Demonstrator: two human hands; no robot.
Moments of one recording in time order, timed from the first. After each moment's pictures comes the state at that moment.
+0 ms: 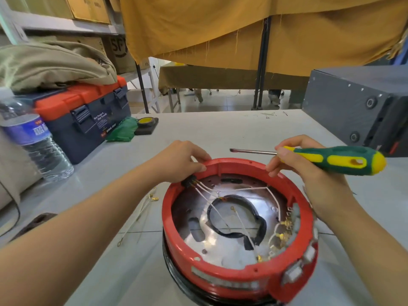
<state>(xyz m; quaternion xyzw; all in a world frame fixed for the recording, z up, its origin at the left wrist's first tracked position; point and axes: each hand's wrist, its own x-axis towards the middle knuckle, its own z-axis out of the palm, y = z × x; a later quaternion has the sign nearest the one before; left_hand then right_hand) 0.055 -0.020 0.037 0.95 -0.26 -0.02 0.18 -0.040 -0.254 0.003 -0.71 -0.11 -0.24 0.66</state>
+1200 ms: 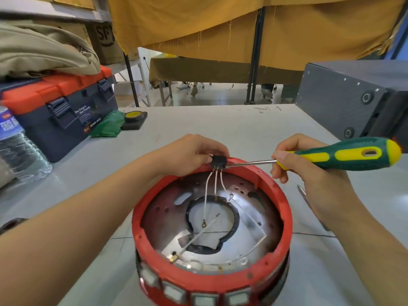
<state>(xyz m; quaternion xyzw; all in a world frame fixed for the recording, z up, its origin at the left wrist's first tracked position) 0.074 -0.048 0.032 0.89 -0.38 -0.08 0.25 -0.040 -0.256 0.008 -0.72 -0.11 -0.23 0.65</state>
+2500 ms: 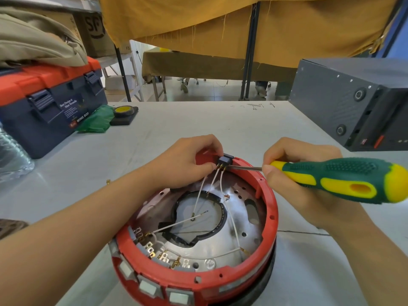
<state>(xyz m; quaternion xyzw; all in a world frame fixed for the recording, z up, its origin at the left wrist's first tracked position) 0.053 -0.056 0.017 0.87 -0.39 0.01 0.32 -0.069 -0.239 0.036 -0.86 -0.16 -0.29 0.38</state>
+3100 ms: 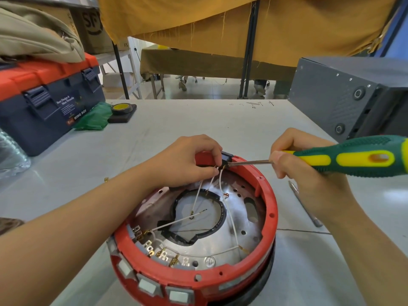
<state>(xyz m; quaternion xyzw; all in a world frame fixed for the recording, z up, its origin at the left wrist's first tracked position) 0.056 -0.056 0.016 0.86 -0.40 0.01 0.30 -0.048 -0.254 0.017 -0.80 -0.15 -0.28 0.50</state>
